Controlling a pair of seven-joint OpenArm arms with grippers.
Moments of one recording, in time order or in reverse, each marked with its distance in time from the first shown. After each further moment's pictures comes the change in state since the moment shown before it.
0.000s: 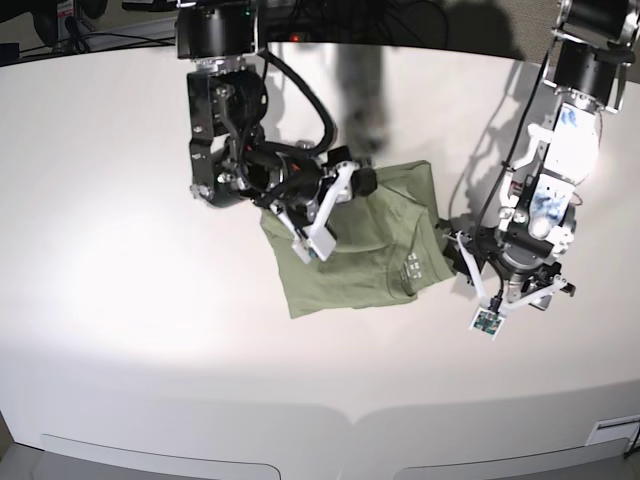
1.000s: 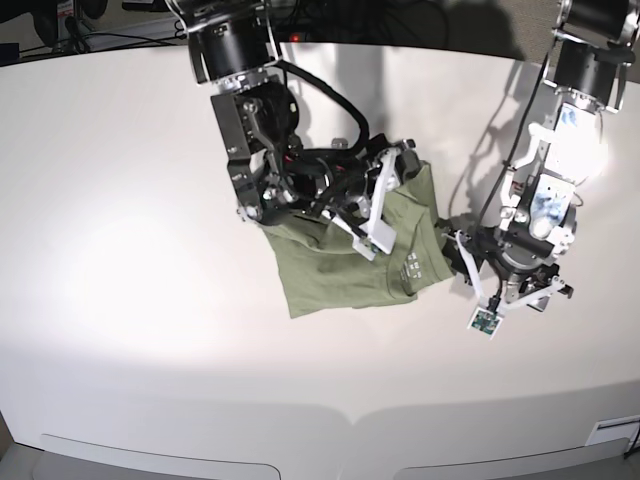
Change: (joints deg) left arm 0.0 -0.1 0.0 0.0 -1.5 -1.4 -0.6; right arm 4.3 0.0 -12.7 -1.1 1.0 0.0 -3.4
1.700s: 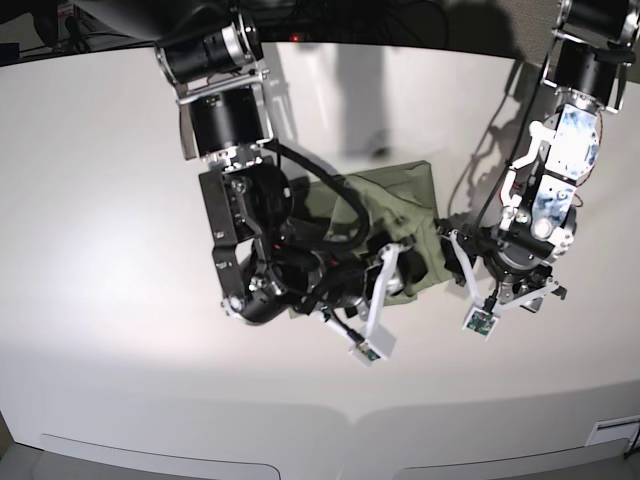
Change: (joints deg) left arm 0.0 0.0 0.0 0.0 -1.9 -1.3 -1.7; right arm 14.6 -0.2 2.9 0.2 -1.6 0.2 0.3
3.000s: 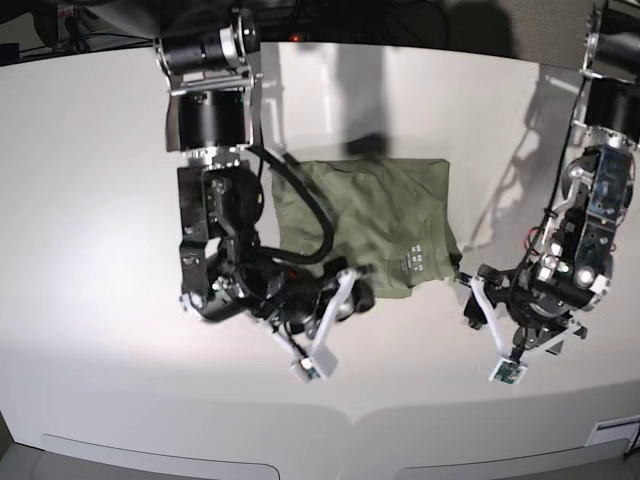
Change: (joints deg) left arm -8.0 -4.9 -0.1 0.9 -12.9 -1.0 4.6; right arm -0.8 0.5 7.8 1.7 -7.4 0.0 5.6
